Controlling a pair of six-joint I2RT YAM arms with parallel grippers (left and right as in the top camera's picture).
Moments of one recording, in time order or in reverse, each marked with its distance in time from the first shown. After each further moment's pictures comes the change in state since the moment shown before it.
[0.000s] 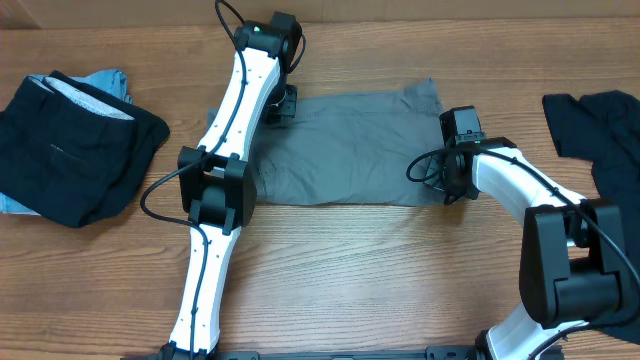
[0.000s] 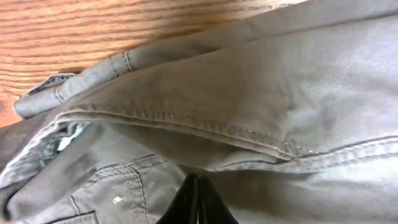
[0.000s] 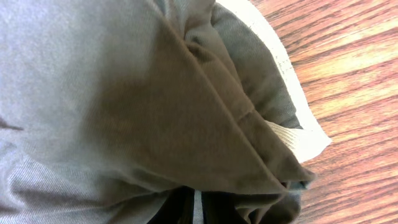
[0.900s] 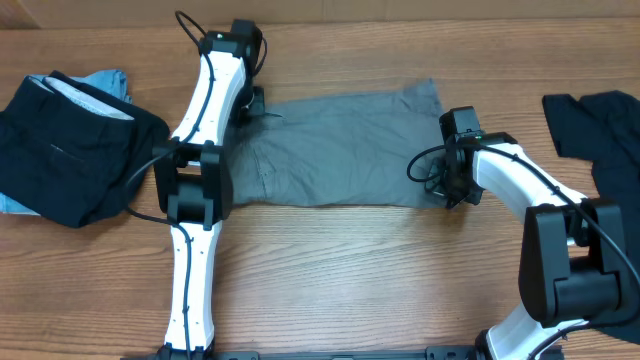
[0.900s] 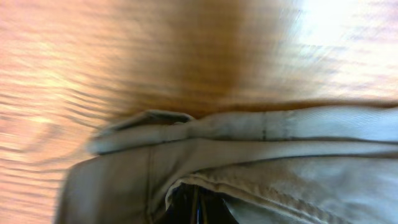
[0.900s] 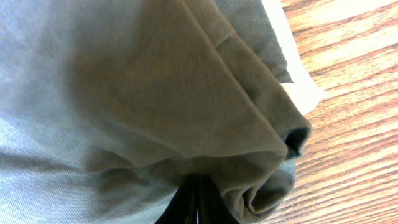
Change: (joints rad) left arm 0.139 -0.020 -0.155 0.169 -0.035 -0.031; right arm 0.000 0.003 0.037 -0.142 -0.016 0.005
